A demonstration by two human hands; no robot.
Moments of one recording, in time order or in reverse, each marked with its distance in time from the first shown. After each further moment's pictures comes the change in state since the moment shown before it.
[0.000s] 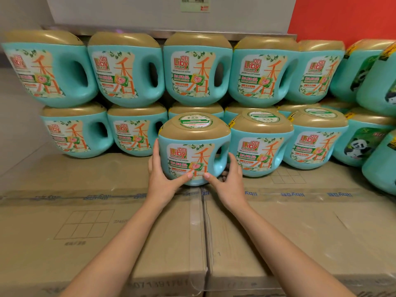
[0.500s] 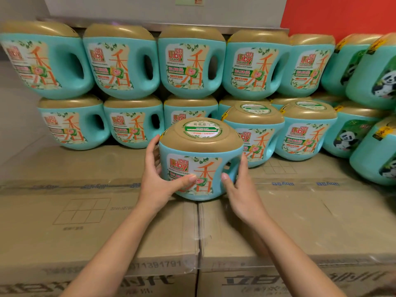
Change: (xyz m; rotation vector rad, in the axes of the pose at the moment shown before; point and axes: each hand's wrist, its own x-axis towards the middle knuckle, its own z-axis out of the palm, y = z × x) left_hand -0.047 0.036 -0.005 -0.174 -0.078 0.094; right_hand -0.054 -0.007 -0.053 -0.088 -0.073 -0.174
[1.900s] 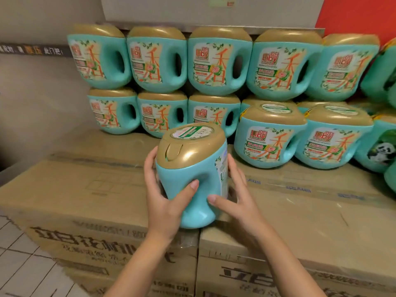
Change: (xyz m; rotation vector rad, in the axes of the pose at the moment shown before) left_hand -0.091 0.056 0.038 -0.118 0.314 0.174; right_hand -0.044 -0.015 -0.010 0.357 -0.400 -0.062
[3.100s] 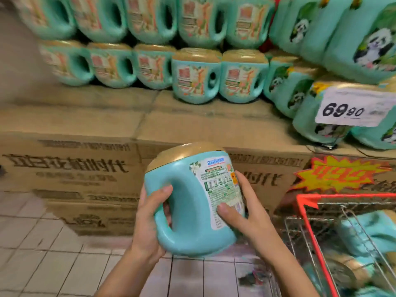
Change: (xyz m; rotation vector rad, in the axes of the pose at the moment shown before) left_hand -0.267 0.097 0.086 -0.451 0.030 -0.788; right_hand -0.318 -0.027 -0.099 0.038 0.149 0.195
